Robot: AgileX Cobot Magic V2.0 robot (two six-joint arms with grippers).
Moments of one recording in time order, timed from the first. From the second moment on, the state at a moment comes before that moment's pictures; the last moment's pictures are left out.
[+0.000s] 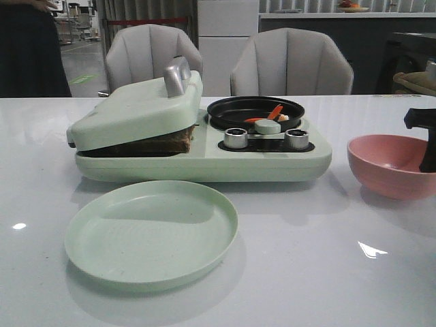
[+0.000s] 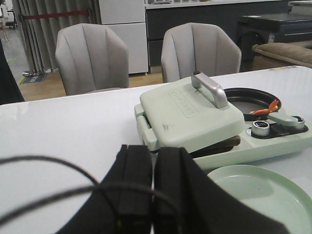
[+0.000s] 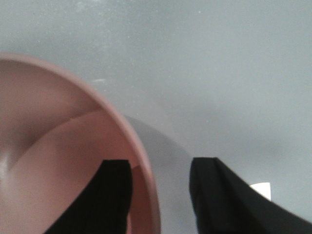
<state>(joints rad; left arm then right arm) -0.21 0.06 -0.32 -0.18 0.41 0.19 -0.15 1.90 -1.22 0.30 0.57 -0.17</state>
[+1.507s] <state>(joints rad) -0.21 0.06 -0.32 -0.18 0.41 0.19 0.27 0.56 -0.49 0.29 0.09 -0.27</state>
